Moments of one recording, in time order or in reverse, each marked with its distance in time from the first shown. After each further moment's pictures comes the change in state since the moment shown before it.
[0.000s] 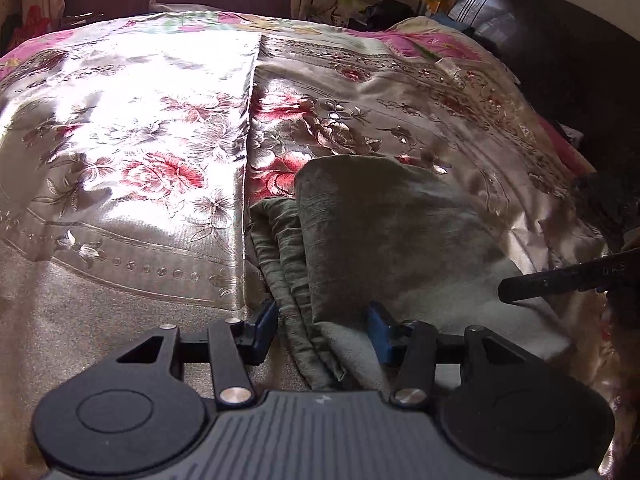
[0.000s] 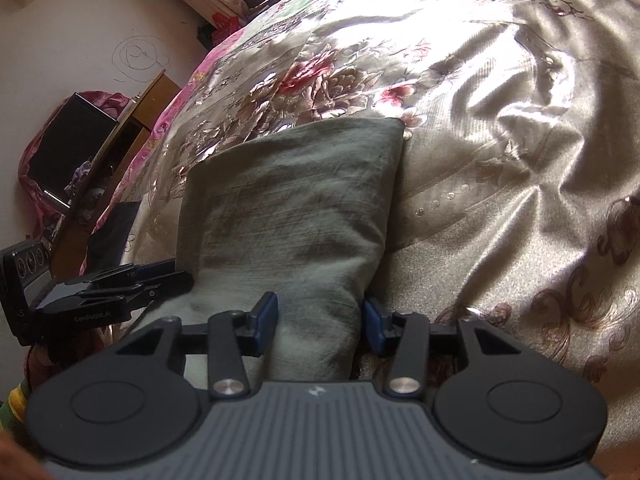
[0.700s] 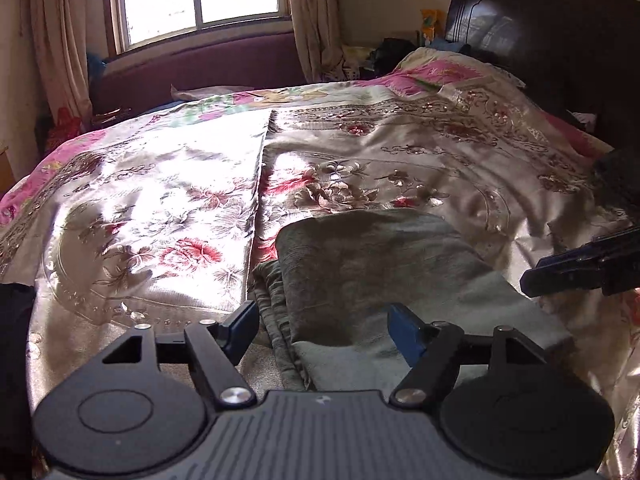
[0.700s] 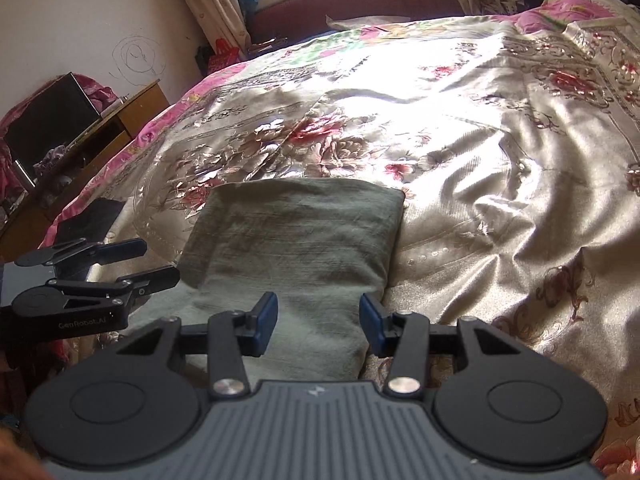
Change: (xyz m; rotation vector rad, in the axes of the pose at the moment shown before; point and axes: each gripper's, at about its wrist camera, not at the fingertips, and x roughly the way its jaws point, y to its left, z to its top) left arm -0.047 -0.073 -0.014 0.166 -0.193 0.225; right arm -0.048 0.067 -0.031 -0.214 -0.176 -0.206
